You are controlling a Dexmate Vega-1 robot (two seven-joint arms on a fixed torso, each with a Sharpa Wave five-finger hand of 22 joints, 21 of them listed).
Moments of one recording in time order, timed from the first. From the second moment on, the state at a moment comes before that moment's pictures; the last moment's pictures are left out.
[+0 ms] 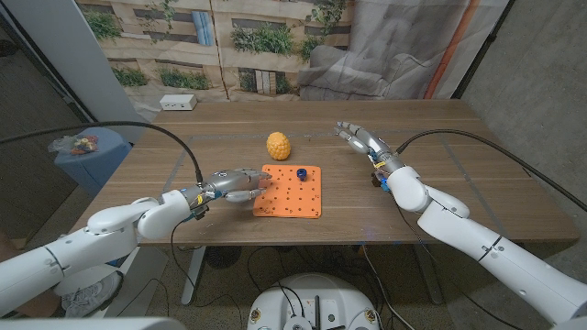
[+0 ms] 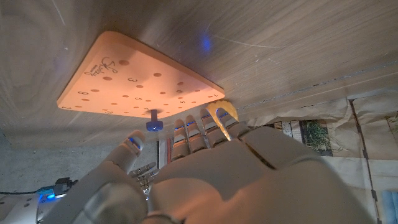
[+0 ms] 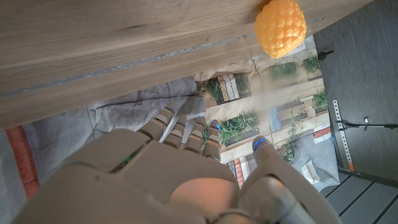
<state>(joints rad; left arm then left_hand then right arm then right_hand) 1.16 1.13 0.41 -1.88 0.49 -0.16 0.12 0.03 0.08 0.78 0.10 0.18 0.15 -0.04 0.19 0.17 0.17 -0.07 0.19 0.17 0.17 -0.04 0.18 0.16 0.06 -0.04 0.20 0.17 -0.97 -0.72 -0.53 -1.92 -0.21 -0.21 -0.23 0.15 0.13 0.41 0.07 0.18 0.17 -0.11 0.18 0.18 0.14 -0.07 0.18 0.19 -0.05 -0.04 0.29 0.28 0.17 -0.04 0.20 0.17</state>
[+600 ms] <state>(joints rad) 1.15 1.04 0.39 -1.85 0.40 -0.10 0.22 0.03 0.08 0.78 0.10 0.18 0.16 -0.03 0.19 0.17 0.17 -0.07 0.19 0.17 0.17 -0.04 0.18 0.16 0.07 -0.04 0.20 0.17 -0.98 -0.72 -0.48 -1.88 -0.06 -0.22 -0.25 0.11 0.11 0.39 0.07 0.18 0.09 -0.06 0.17 0.18 0.10 -0.06 0.18 0.19 -0.04 -0.03 0.28 0.28 0.18 -0.04 0.20 0.17</state>
